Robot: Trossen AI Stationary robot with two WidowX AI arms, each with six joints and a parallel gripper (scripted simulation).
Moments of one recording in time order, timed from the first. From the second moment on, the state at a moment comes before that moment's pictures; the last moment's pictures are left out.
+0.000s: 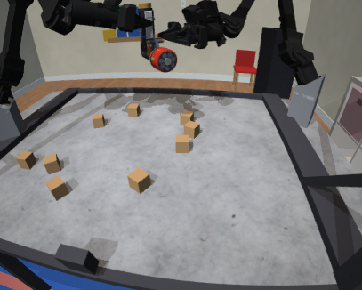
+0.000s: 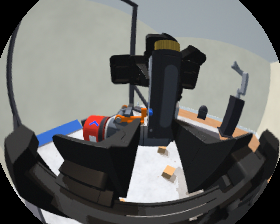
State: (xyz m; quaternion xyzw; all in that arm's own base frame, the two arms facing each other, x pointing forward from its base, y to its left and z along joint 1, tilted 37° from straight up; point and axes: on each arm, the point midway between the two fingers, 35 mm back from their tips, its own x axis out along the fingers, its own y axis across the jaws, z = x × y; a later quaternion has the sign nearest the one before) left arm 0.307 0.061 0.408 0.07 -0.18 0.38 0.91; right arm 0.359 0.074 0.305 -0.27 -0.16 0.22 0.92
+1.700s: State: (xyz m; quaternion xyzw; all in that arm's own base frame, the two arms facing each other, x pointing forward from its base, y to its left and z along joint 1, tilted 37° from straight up) left arm 0.308 0.060 0.408 0.07 -0.18 0.38 0.91; right arm 0.306 0.037 0.289 -0.23 -0.13 0.20 0.94
